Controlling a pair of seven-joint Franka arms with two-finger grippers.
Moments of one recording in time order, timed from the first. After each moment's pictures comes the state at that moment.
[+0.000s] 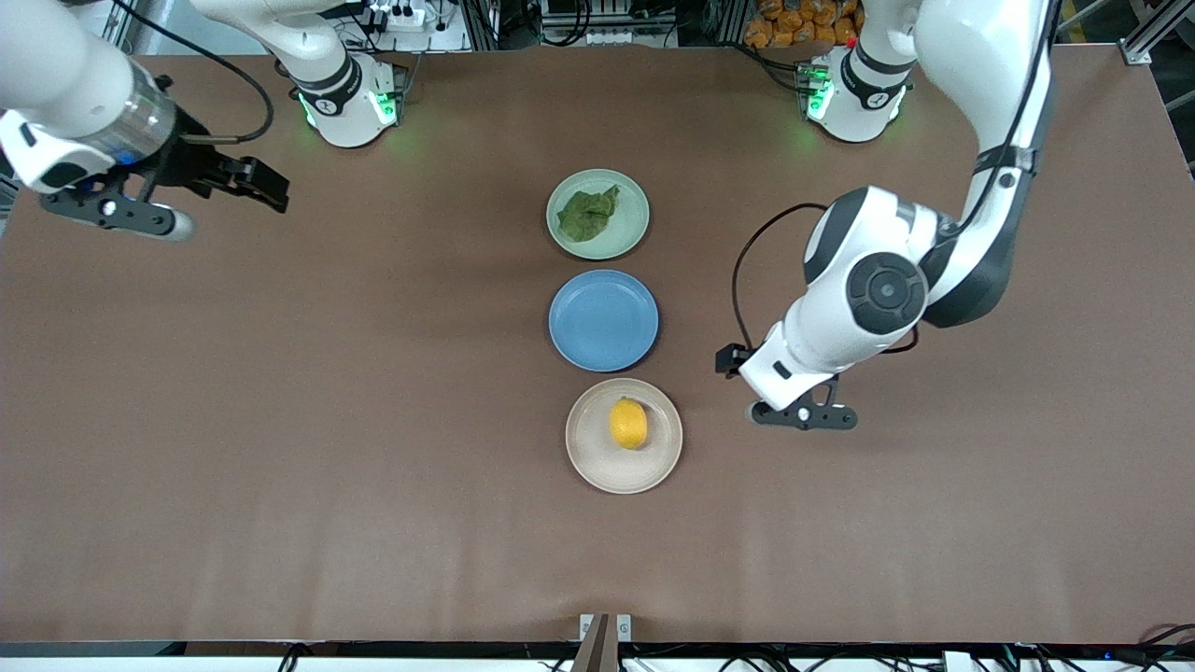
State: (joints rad) left arm -0.33 0.57 -0.15 -1.42 -0.03 1.98 -0.37; right arm 0.19 -0.05 0.07 -1.64 0.04 1.43 0.50
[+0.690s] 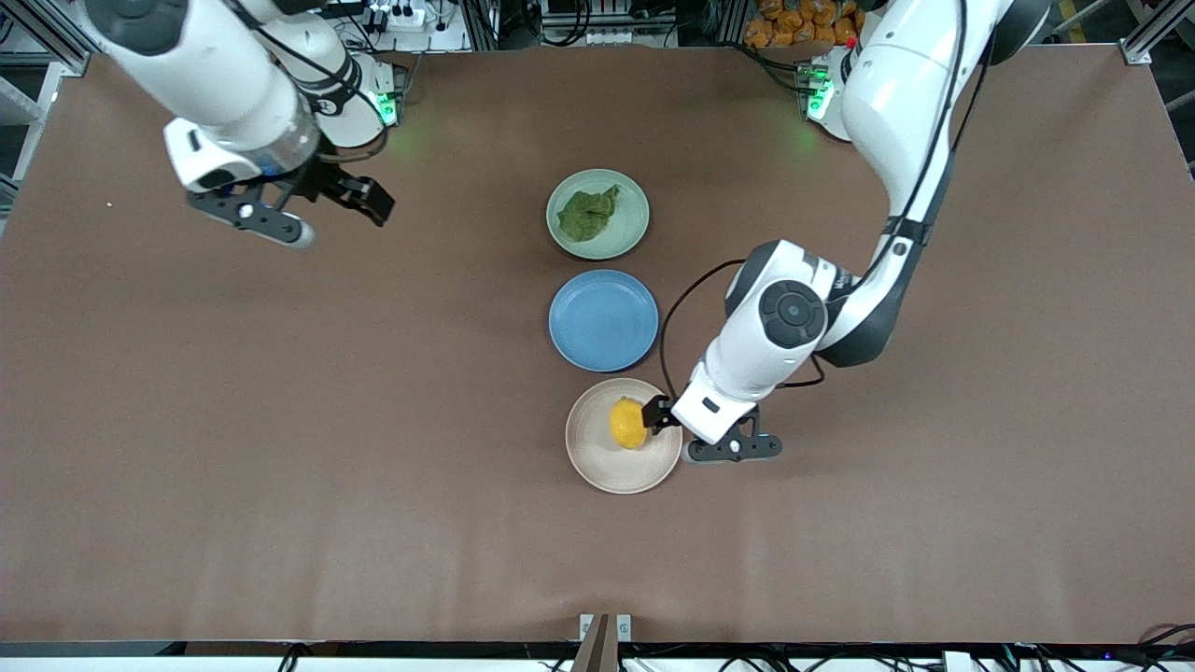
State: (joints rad) left arm -0.43 0.77 -0.15 -1.32 -0.03 2.37 -0.61; right arm 0.39 -0.04 0.07 -1.77 0.05 1.61 0.87
